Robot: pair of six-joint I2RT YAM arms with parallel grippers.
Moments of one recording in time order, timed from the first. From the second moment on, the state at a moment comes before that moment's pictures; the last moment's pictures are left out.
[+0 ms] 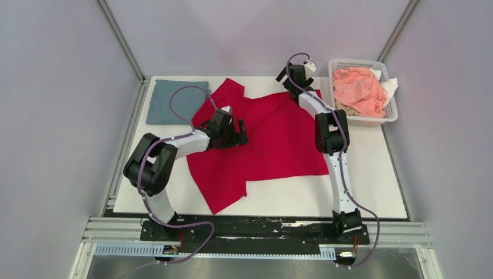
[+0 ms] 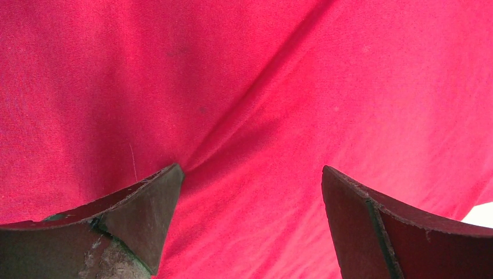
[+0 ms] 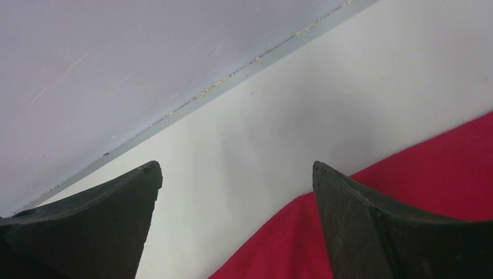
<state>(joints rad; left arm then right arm) -0.53 1.77 1.00 -0.08 0.05 -0.64 0.24 2.60 2.16 -0.01 0.33 0.72</state>
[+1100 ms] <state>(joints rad) -0.53 1.25 0.69 -0.31 -0.06 -0.70 0.23 1.55 0.79 -0.13 0.08 0.62</state>
